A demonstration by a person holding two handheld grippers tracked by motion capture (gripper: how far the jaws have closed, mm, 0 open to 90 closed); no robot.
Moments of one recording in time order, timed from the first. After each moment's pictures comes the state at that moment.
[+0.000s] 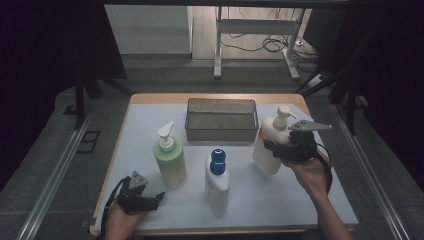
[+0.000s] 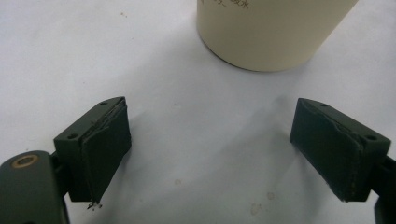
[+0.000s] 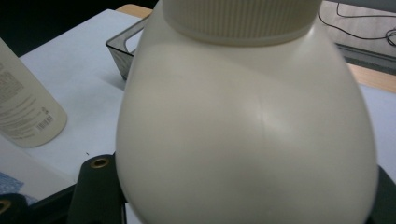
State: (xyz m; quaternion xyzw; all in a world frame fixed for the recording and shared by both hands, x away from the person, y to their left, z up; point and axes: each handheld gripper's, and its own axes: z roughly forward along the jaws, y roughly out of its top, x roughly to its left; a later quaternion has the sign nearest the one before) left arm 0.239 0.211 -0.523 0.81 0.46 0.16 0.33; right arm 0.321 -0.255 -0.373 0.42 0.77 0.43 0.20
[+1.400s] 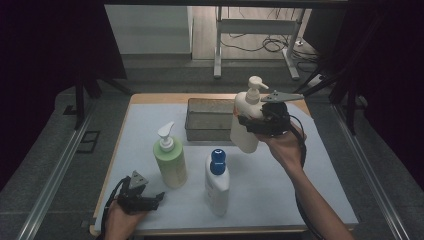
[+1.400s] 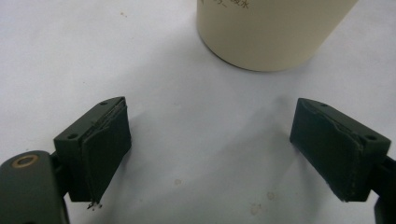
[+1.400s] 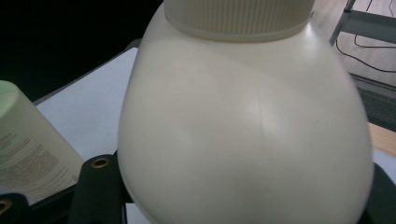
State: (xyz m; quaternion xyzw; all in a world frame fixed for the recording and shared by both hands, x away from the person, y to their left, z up) left arm 0.239 0.211 -0.523 0.81 0.46 0.16 0.33; right arm 0.364 -0.183 -0.326 0.39 0.78 0.45 0.20
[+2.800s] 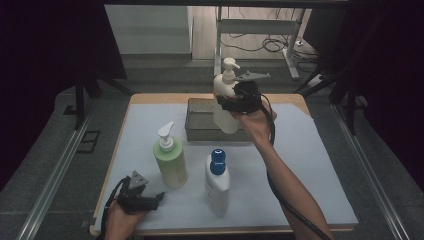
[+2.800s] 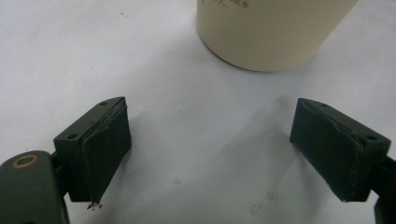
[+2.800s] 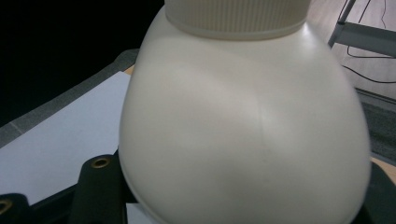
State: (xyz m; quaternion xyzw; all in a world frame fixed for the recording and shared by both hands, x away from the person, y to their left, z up) left arm 0.240 0.211 -0.523 0.81 0.46 0.16 0.33; right arm 0.432 -0.122 -0.328 0.40 0.77 0.45 0.23
